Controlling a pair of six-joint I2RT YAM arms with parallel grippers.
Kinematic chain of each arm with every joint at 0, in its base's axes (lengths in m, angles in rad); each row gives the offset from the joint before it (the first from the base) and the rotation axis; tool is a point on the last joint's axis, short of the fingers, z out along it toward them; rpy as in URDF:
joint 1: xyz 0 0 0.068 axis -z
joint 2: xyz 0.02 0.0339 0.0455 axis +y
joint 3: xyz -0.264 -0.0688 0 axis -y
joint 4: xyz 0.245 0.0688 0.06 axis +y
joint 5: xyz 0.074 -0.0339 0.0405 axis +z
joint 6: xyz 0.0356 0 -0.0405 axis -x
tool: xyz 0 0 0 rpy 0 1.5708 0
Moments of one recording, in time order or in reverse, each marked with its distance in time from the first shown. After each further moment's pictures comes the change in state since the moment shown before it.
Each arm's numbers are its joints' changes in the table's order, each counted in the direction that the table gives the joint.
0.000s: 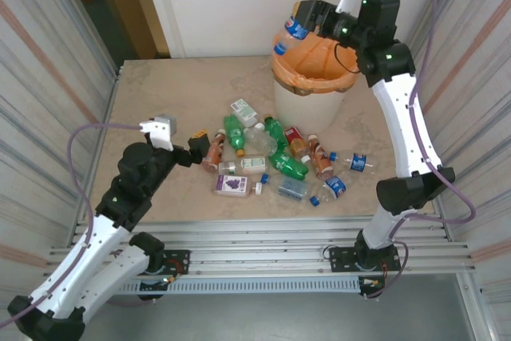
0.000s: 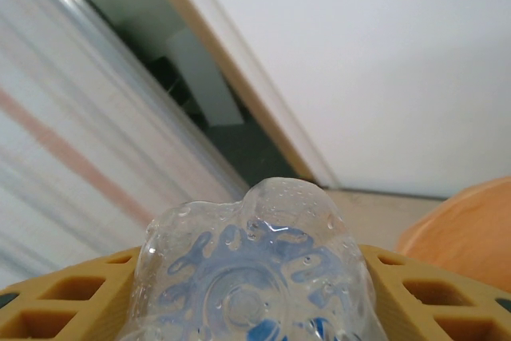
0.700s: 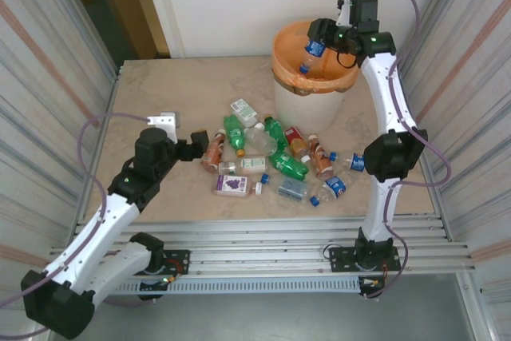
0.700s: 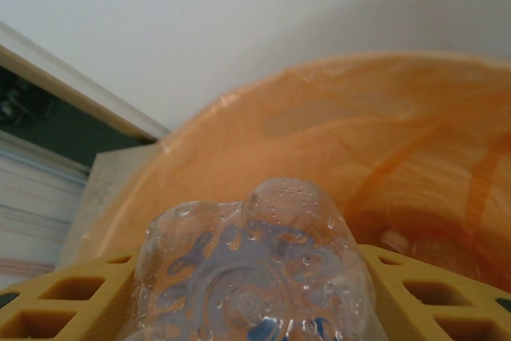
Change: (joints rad) left arm -0.082 0.204 0.043 0.114 0.020 0.085; right arm 0.109 0.348 0.162 0.249 -0.146 0.088
